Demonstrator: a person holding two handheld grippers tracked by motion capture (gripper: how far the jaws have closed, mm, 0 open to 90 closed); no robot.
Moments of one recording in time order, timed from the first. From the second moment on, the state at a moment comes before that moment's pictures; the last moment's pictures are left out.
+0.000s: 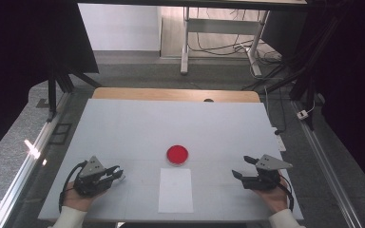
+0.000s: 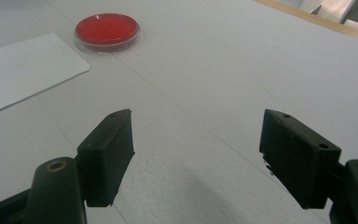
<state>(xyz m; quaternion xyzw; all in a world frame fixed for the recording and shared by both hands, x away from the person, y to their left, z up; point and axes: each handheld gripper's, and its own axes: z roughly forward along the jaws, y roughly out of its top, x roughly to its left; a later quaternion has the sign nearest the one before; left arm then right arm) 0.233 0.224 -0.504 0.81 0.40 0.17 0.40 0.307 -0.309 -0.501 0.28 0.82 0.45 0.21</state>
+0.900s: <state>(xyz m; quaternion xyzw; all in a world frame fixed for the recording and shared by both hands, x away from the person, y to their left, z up) 0.246 0.207 -0.491 0.80 0.39 0.17 0.43 0.306 -0.308 -0.501 0.28 0.82 0.45 0.21</state>
